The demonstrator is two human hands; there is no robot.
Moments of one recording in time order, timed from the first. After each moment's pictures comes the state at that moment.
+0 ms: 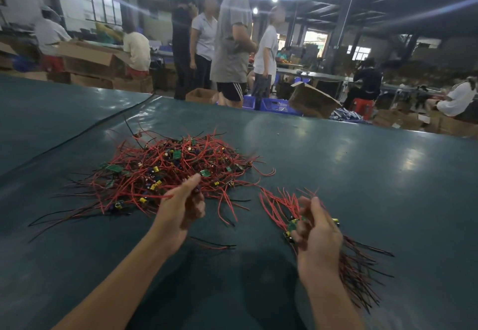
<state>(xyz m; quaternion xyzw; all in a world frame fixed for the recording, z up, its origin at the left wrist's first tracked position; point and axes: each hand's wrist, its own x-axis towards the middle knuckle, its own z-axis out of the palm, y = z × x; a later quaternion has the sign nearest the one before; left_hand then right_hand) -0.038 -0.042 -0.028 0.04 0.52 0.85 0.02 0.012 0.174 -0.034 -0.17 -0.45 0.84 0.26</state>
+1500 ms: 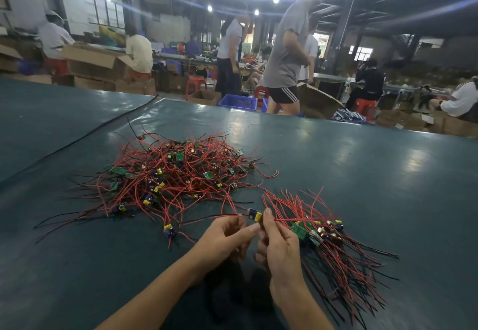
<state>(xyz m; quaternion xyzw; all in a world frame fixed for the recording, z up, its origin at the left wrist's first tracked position) -0.018 0.000 -0.060 0.21 0.66 0.71 0.14 0.026 0.120 -0.041 -0.10 -0.62 0.77 0.10</state>
